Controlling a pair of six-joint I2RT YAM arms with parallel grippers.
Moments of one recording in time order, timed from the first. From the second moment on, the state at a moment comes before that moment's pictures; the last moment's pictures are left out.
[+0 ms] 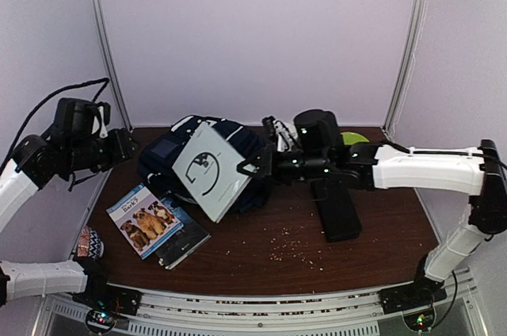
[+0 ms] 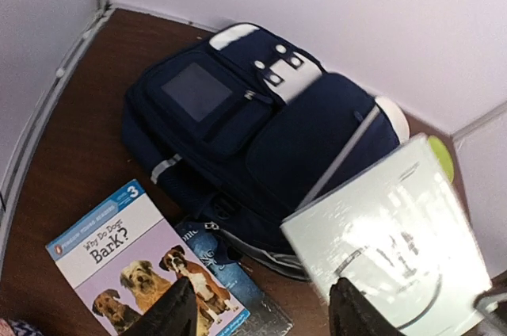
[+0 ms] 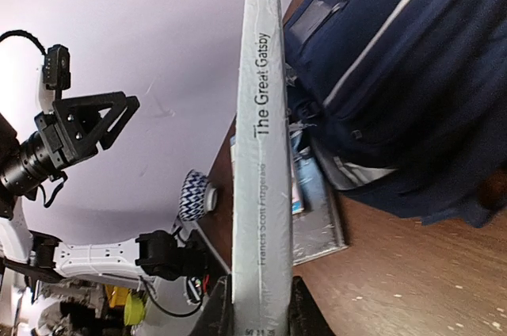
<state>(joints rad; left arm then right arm) -0.43 0.87 1.06 -0.78 -0.16 -0.66 0.98 1.62 1.24 0.02 -0.25 0.88</state>
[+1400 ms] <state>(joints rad) -0.94 2.29 2.04 -0.77 -0.61 0.18 0.64 0.76 0.66 -0.39 0.09 0.75</state>
